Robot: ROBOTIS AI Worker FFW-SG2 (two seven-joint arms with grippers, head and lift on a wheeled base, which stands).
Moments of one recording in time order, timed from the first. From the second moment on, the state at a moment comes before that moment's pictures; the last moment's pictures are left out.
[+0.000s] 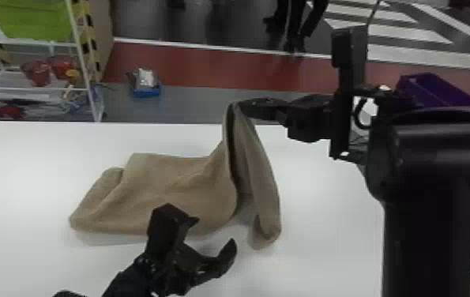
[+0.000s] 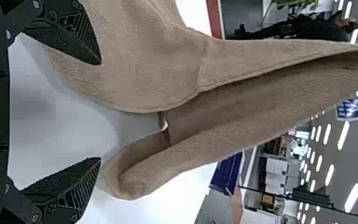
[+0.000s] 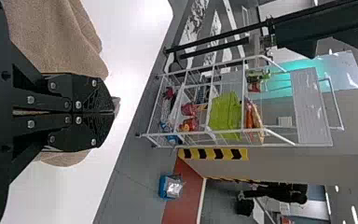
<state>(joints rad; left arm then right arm) 0.23 0.01 -0.39 -1.89 -0.14 0.53 -0.34 -0.28 -0.07 0.02 -2.24 0.30 1.30 0.92</state>
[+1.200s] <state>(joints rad) 0.14 0.00 -0.32 -1.83 -0.18 0.72 -0.39 -0.27 -0.06 -0.01 -2.26 0.27 1.31 0.92</state>
